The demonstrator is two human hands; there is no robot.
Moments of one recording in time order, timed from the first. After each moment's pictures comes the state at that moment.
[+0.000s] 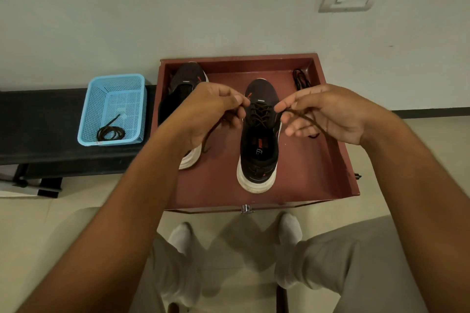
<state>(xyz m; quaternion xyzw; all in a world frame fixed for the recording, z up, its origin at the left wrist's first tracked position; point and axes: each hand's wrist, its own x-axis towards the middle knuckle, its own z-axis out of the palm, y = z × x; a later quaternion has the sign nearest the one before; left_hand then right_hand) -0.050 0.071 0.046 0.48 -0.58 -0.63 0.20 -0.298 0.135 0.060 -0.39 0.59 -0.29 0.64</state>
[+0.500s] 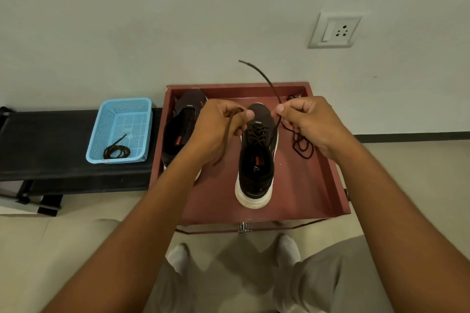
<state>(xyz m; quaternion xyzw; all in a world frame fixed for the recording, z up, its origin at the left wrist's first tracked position) -0.070 0.077 0.051 0.46 -0.65 -0.51 0.33 -0.280 0.133 0.064 -0.51 0.66 -0.40 0.39</state>
